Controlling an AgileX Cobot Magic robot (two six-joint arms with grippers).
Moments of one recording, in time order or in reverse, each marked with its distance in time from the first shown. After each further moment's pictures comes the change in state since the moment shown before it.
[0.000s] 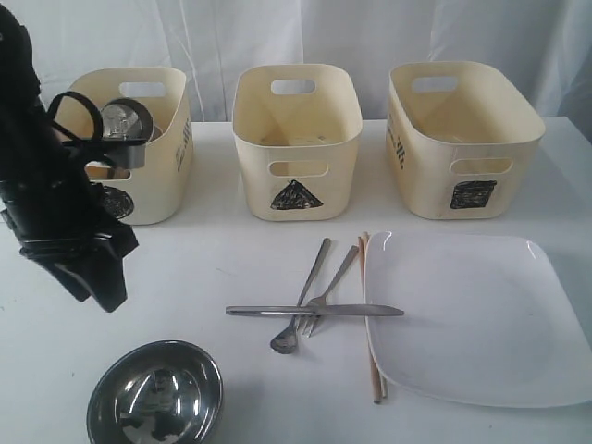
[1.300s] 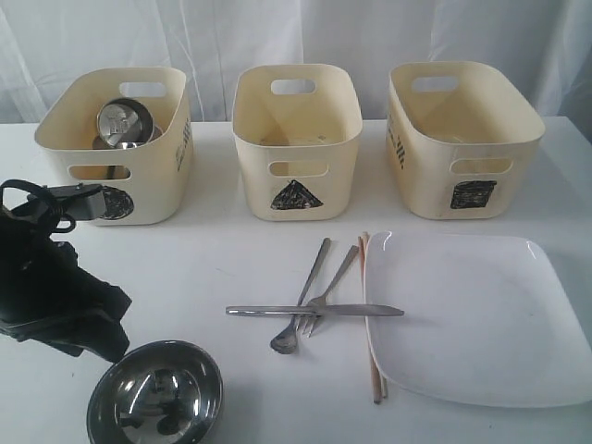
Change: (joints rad) left arm 0.000 -0.235 0.413 -0.127 -0.373 -0.083; right arm 0.000 0.000 0.000 0.000 0.000 0.000
